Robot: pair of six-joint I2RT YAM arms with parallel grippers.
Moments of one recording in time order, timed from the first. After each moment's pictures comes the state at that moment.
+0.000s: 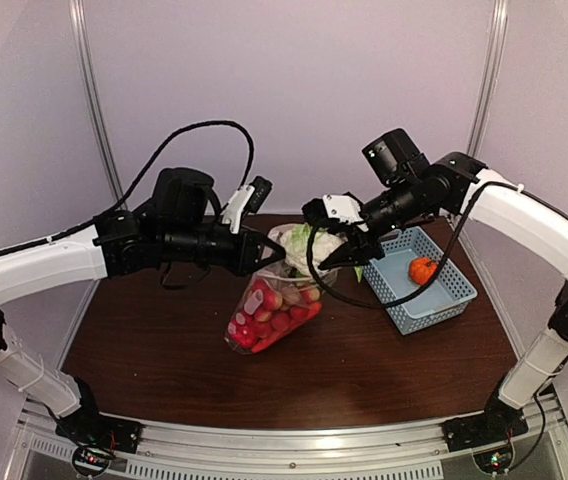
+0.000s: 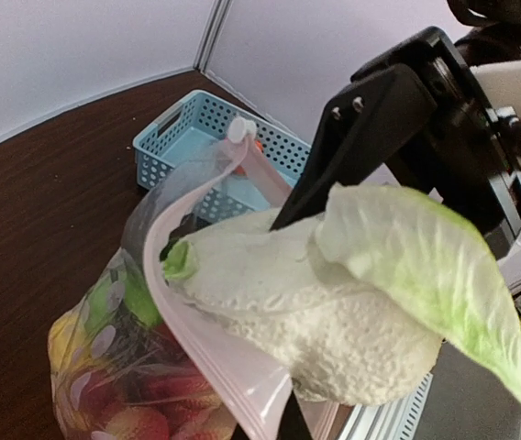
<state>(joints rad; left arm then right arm) -0.95 1.42 1.26 -0.26 0.24 -0.35 0.73 1.61 1.68 -0.89 -0.57 -0.93</state>
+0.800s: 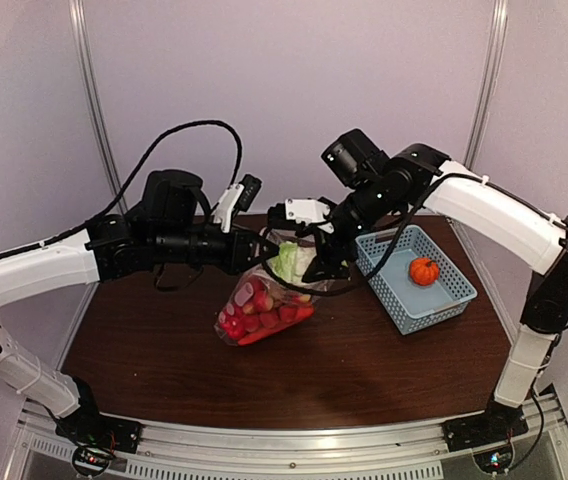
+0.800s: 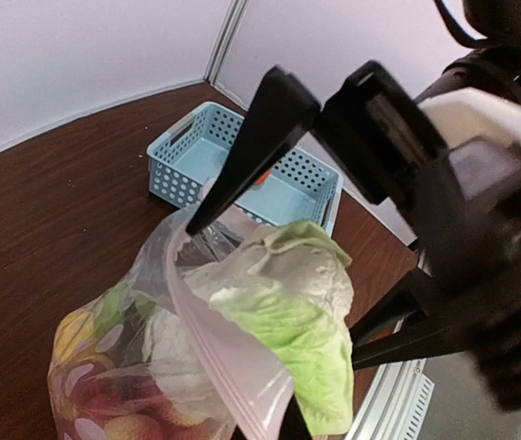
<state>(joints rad) -0.93 1.37 1.20 -0.23 0.22 -0.36 0.85 1.80 1.92 -1.04 -0.31 -0.75</state>
